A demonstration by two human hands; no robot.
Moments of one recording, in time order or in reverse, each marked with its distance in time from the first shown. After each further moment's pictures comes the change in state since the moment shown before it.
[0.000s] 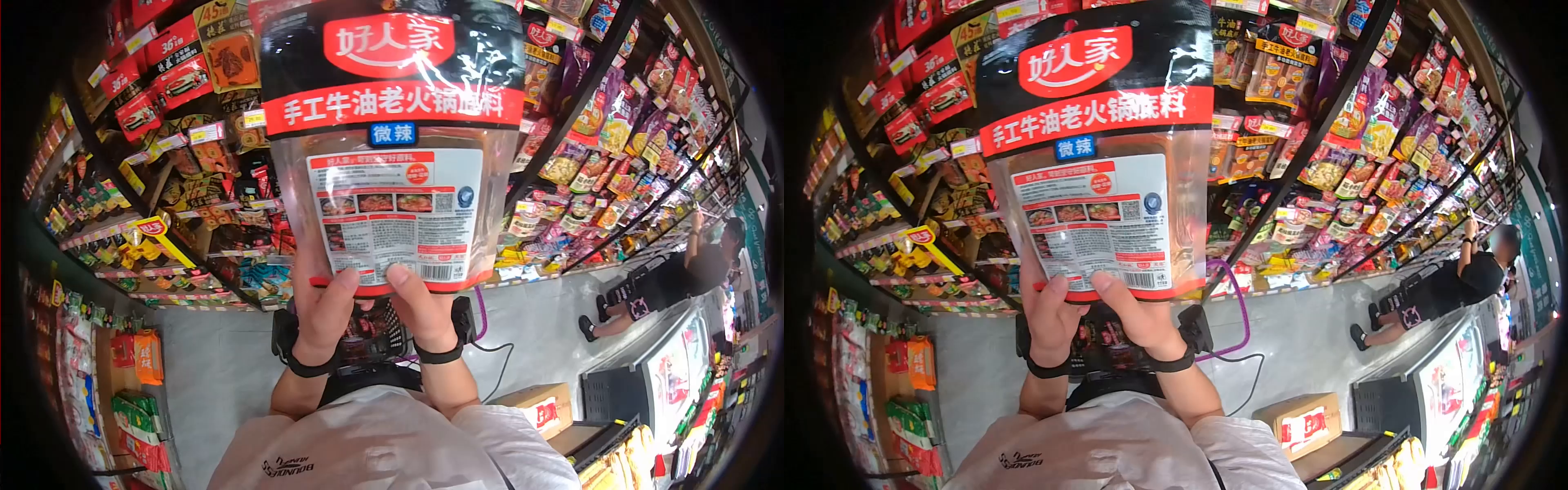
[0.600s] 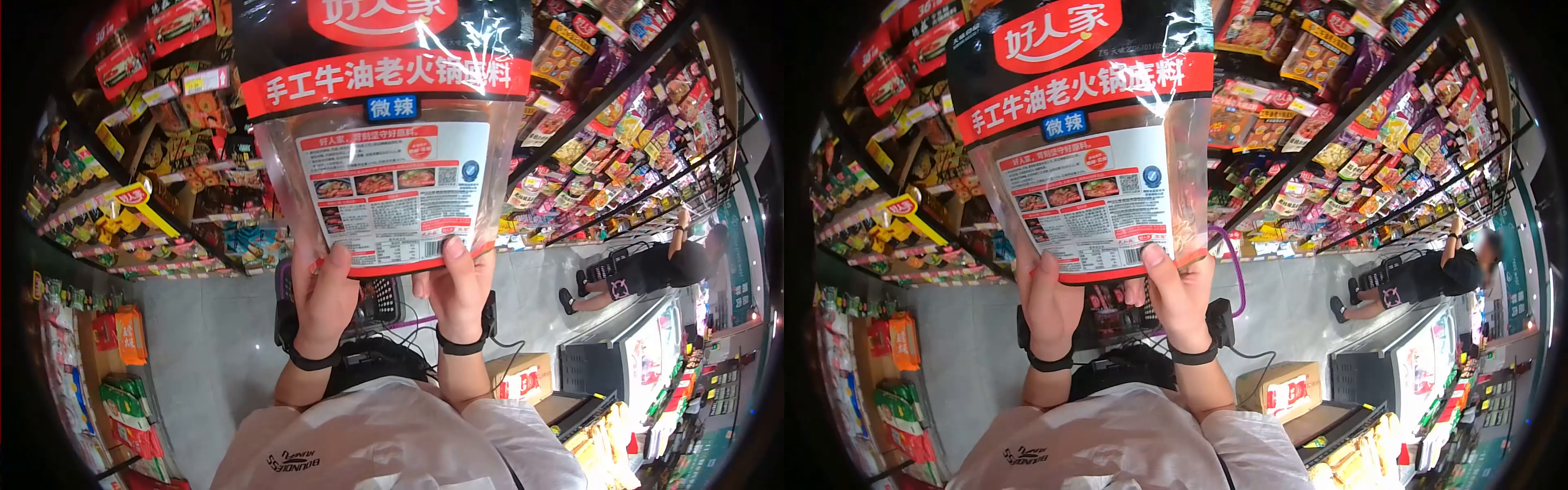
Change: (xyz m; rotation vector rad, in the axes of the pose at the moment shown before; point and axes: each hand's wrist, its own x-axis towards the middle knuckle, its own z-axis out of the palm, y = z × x) left_hand -0.010 -0.003 -0.075 -0.235 0.069 0.045; right_hand 0.009 0.033 0.034 -0.138 0.147 -0.005
